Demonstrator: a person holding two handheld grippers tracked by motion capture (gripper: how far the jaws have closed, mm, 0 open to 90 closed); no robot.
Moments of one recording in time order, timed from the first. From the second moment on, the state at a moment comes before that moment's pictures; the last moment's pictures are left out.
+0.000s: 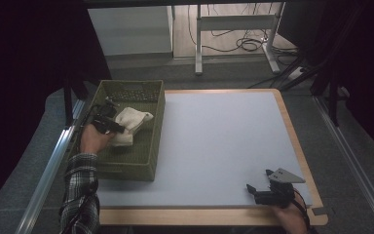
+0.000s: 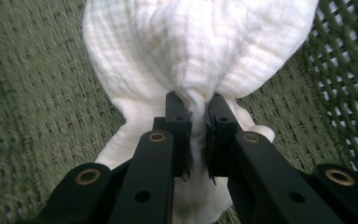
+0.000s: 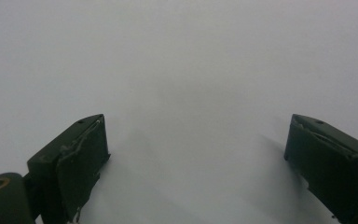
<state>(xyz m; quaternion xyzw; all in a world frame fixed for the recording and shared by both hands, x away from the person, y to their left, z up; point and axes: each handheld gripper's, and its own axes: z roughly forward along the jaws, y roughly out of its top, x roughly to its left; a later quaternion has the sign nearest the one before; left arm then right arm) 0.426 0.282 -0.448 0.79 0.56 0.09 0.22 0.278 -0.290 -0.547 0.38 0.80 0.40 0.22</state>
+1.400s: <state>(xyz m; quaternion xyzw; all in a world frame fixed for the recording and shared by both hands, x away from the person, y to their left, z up) 0.377 0.257 -0.367 0.75 0.49 0.22 0.38 0.278 -0.290 -0.547 0.38 0.80 0.40 0.22</state>
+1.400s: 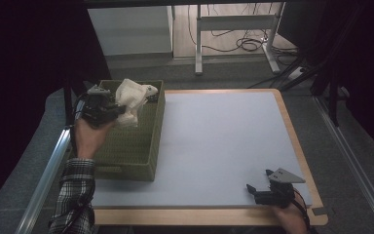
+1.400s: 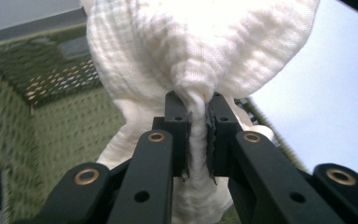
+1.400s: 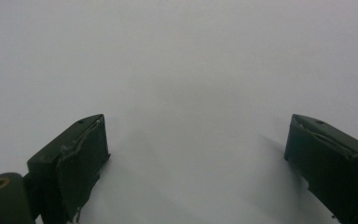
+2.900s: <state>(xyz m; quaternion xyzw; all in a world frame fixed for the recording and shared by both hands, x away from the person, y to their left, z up) 0.401 0.014 -0.427 0.86 0.34 0.07 0.38 0.278 -0.290 -0.547 0.38 0.80 0.41 0.22</state>
